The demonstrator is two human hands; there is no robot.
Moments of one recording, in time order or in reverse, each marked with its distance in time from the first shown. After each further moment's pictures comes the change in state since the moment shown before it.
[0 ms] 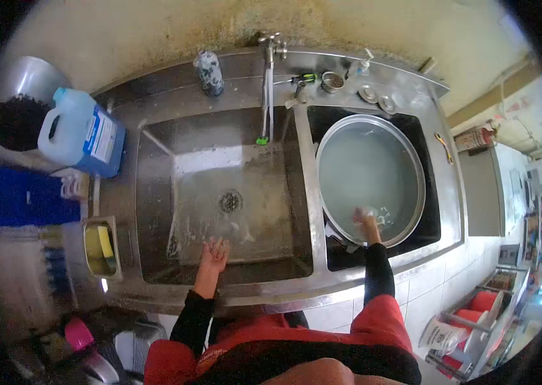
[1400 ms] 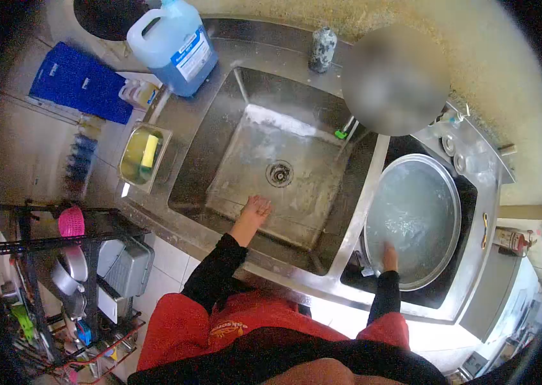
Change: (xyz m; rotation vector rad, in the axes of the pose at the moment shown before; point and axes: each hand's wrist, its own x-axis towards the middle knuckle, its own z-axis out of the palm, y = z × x) left_hand -0.011 -0.029 0.033 -0.082 -0.052 0.218; right_hand 0.041 -0.015 0.029 -0.327 0.006 0.016
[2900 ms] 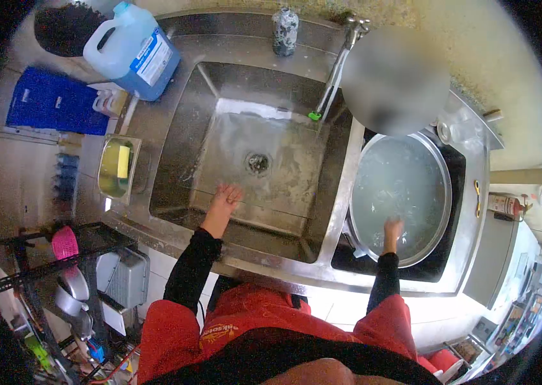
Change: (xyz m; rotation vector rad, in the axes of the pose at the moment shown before) left_hand 0.008 0.027 0.015 0.084 0.170 0.131; right_hand -0.039 -0.096 0.082 -0.042 0.152 0.042
